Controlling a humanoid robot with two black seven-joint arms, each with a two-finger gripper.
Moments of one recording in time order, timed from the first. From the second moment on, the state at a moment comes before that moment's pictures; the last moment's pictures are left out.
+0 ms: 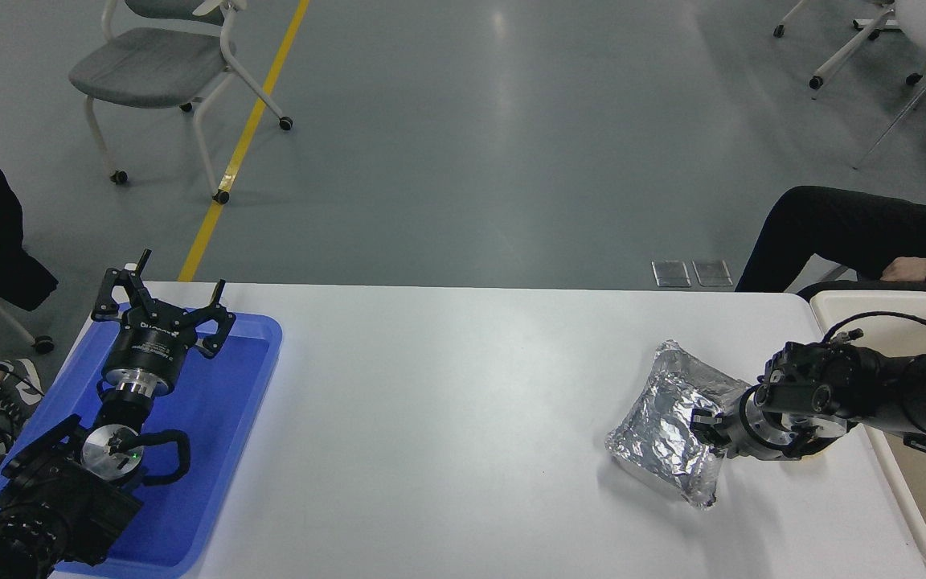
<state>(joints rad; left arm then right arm) -0.63 0.19 -0.89 -0.20 -0.21 -0.79 -0.32 1.21 -0.28 -0.98 0.85 -0.18 0.24 -0.18</state>
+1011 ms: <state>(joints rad) -0.64 0.19 -0.89 -0.20 -0.21 -0.79 -0.32 1.83 -0.31 -1.27 1.25 -0.15 0.30 -0.15</state>
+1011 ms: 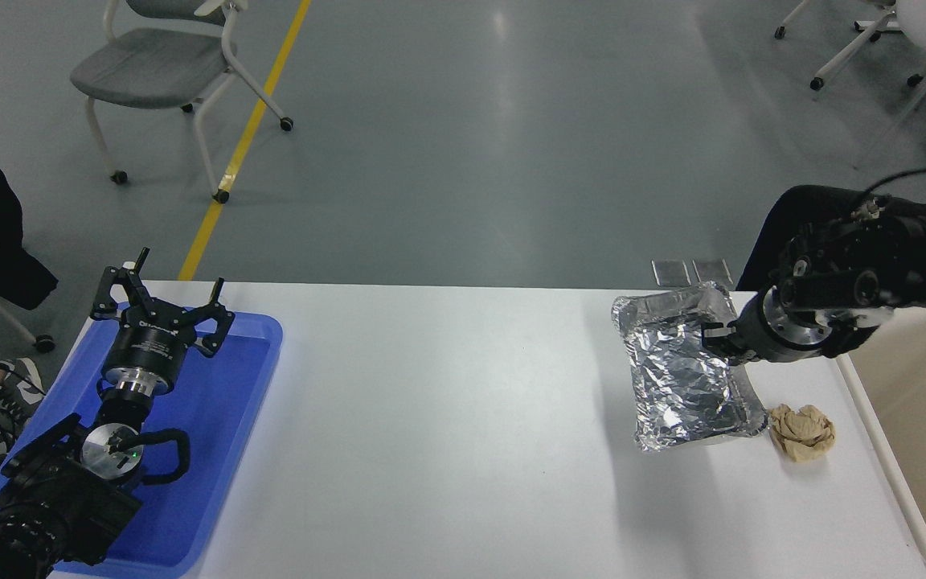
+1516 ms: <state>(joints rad) -0.63 0.20 -0.89 -0.20 -0.21 -0.79 -0.32 2.14 -0.32 -1.40 1.41 -0.13 0.42 -0.11</state>
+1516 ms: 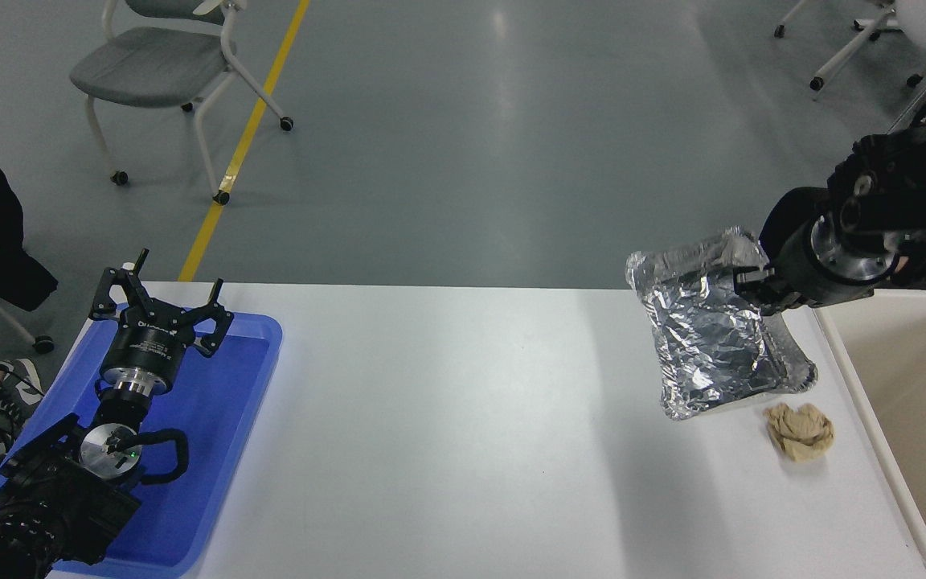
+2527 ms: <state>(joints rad) -0.63 0.20 -0.89 -0.20 -0.21 -0.79 -0.32 2.25 -0.47 -1.60 1.39 -0.33 0.48 -0.11</state>
